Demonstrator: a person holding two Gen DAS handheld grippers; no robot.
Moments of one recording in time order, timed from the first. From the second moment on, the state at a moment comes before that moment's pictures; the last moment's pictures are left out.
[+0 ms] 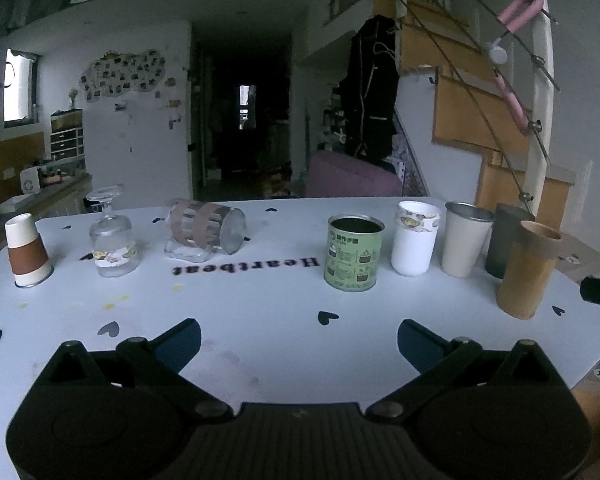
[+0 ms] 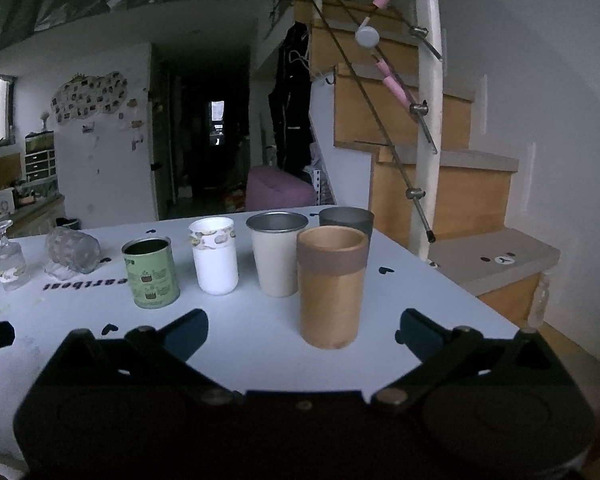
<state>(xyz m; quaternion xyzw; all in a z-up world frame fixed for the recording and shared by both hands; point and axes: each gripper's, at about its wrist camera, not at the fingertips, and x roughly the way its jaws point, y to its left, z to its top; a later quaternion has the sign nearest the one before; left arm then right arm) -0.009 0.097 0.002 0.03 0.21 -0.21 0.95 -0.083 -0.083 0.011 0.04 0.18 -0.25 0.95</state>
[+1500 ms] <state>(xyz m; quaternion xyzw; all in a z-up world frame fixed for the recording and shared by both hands) -0.010 0.094 0.005 0.03 0.21 -0.21 0.95 -0.082 -0.076 0.008 0.04 0.18 -0.24 0.95</state>
